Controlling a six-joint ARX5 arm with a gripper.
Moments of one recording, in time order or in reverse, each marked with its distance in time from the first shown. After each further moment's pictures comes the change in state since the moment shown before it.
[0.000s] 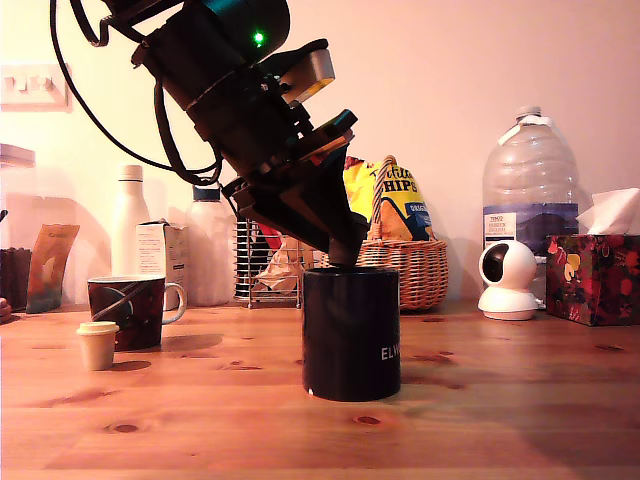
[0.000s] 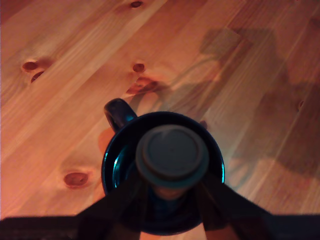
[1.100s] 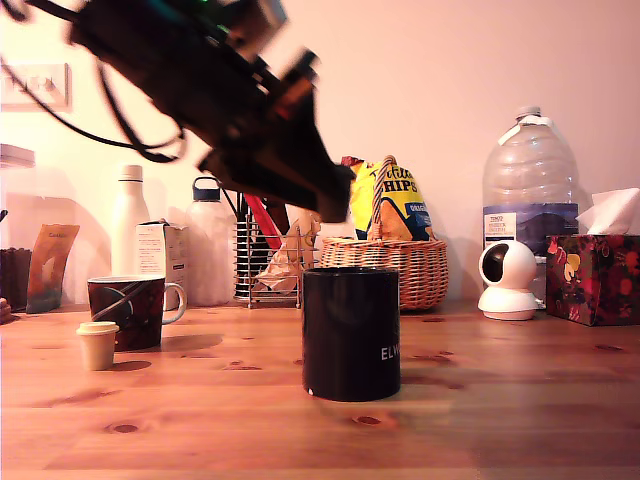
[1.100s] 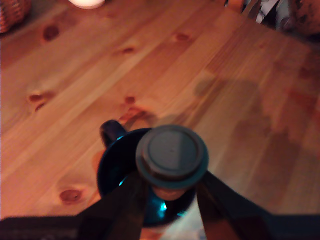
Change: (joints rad) arm 0.020 -0.119 -0.146 0.177 0.069 -0.042
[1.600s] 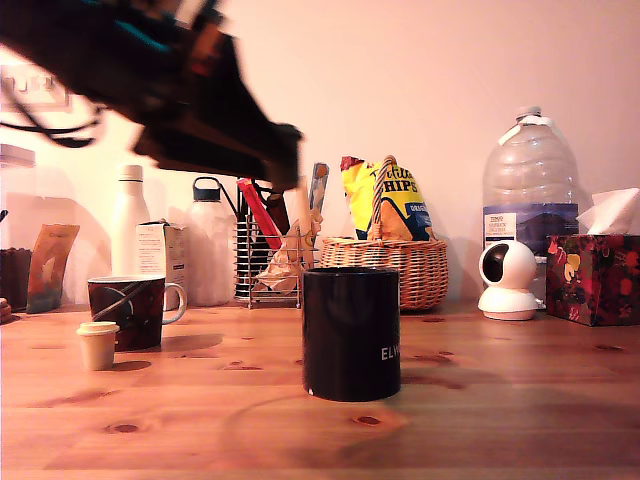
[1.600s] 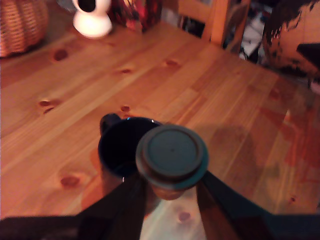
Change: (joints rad) arm 0.059 -0.241 -0.240 0.142 0.105 -0.040
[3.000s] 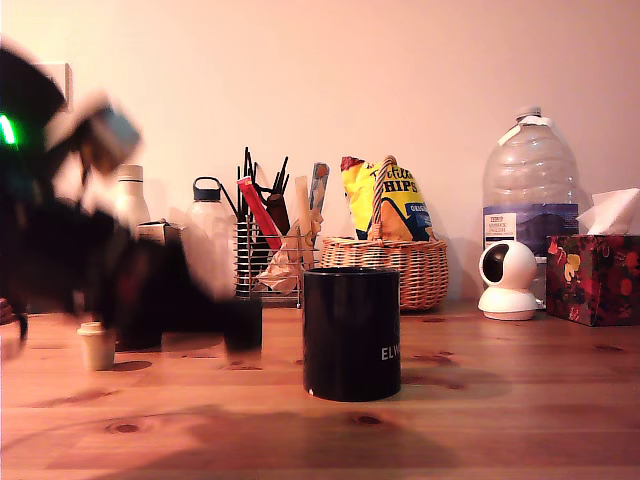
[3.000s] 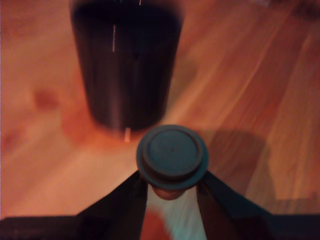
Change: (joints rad) arm 0.052 0.068 -0.487 0.626 0.063 0.054
